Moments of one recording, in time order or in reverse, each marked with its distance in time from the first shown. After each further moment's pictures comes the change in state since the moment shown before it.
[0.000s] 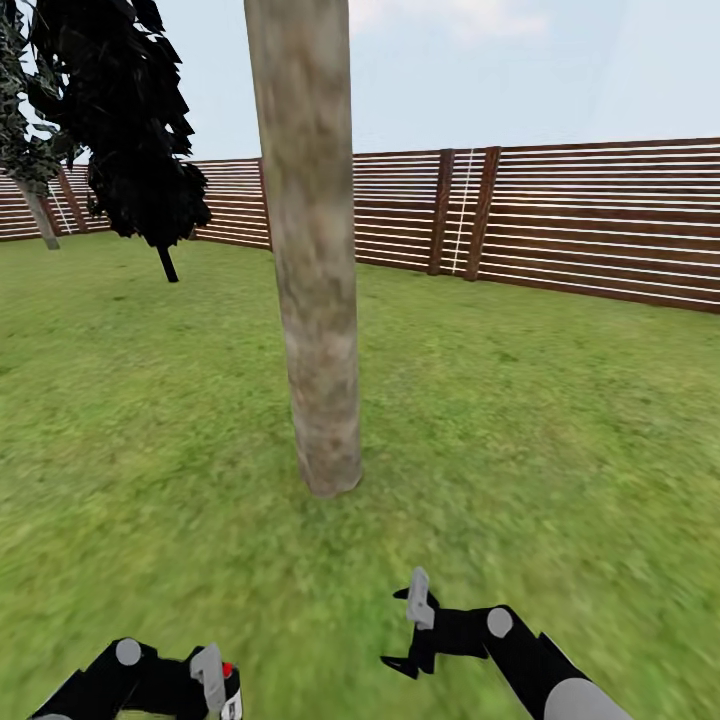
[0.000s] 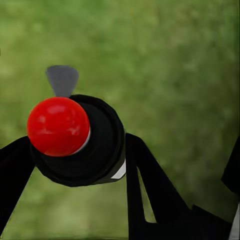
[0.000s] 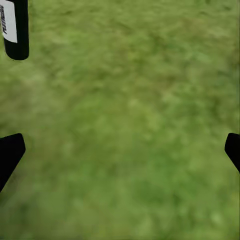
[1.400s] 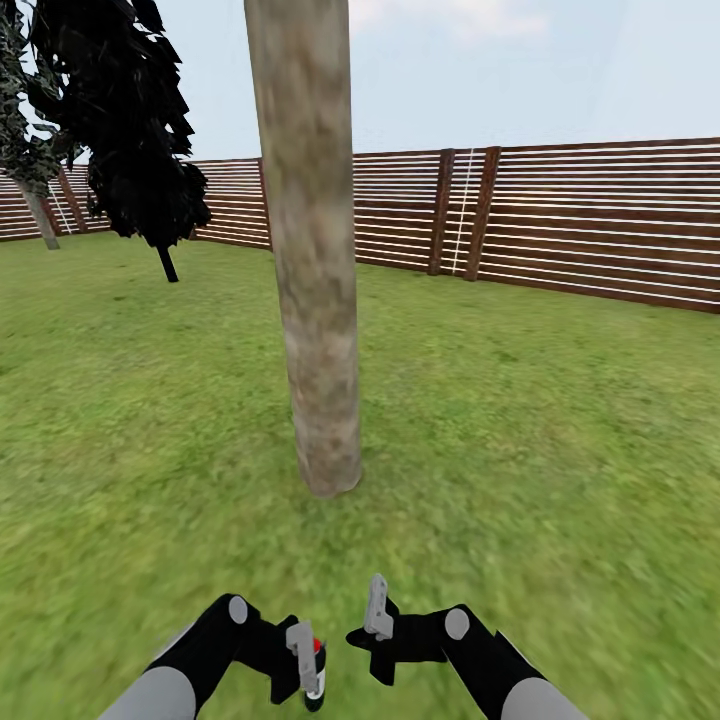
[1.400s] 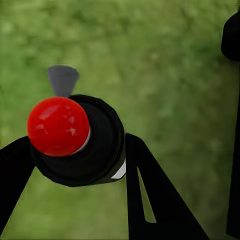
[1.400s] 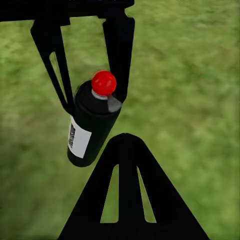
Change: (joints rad) left arm -0.082 -0.266 -0.084 -0.054 -0.213 0.060 0.001; right arm -0.002 0.124 0.011 0.000 0.091 0.015 0.012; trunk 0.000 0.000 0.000
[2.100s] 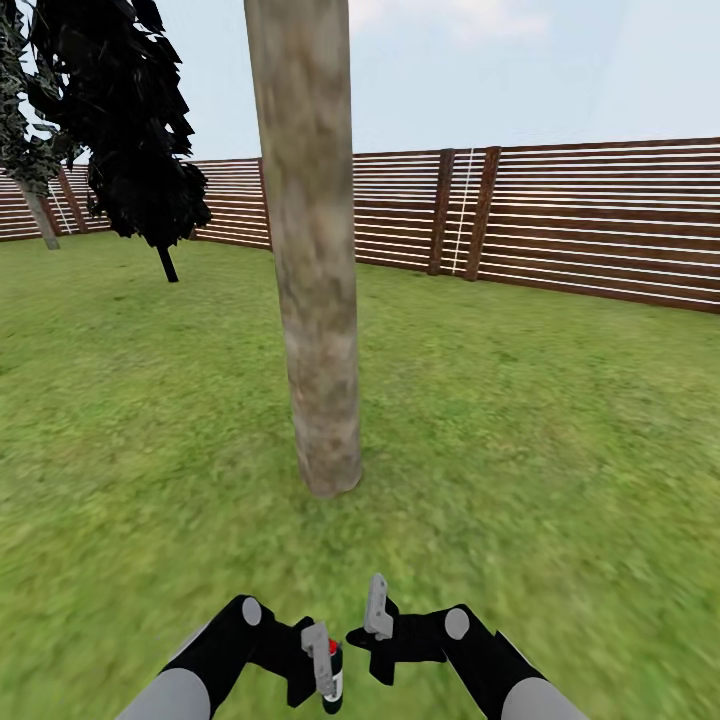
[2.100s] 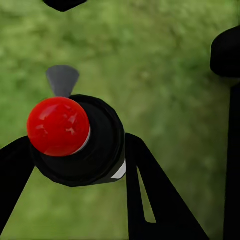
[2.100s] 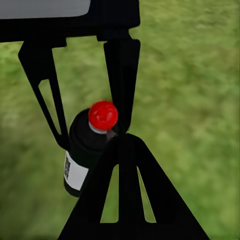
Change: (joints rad) left arm 0.003 -0.044 0.001 0.001 0.003 -0.009 -0.001; right arm 0.000 0.001 0.000 -0.001 0.000 -0.002 0.000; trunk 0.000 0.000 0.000
